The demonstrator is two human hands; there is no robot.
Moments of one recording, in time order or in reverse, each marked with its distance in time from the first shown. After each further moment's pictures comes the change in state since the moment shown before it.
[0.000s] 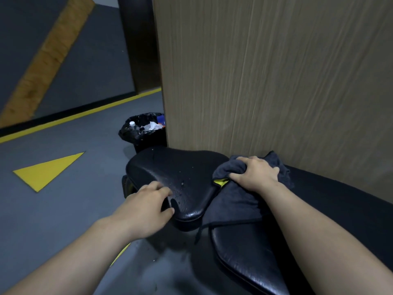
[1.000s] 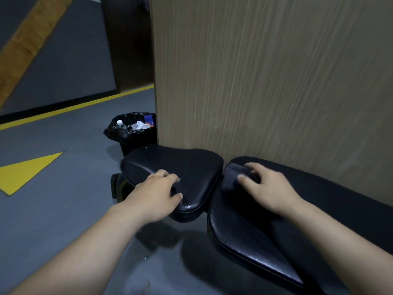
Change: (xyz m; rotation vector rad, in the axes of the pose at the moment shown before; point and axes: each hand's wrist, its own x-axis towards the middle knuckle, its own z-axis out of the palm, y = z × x) left_hand 0.004 0.009 -0.011 -0.115 0.046 0.082; right_hand -0.119 -0.003 -0.055 0.214 0.085 -0.028
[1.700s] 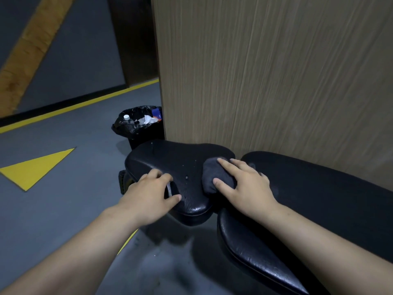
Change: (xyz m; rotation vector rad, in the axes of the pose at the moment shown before) left_hand 0.015 -0.035 0.017 0.074 -0.007 -0.091; right_hand 0.028 -0.027 0.073 -0.052 -0.049 -0.177
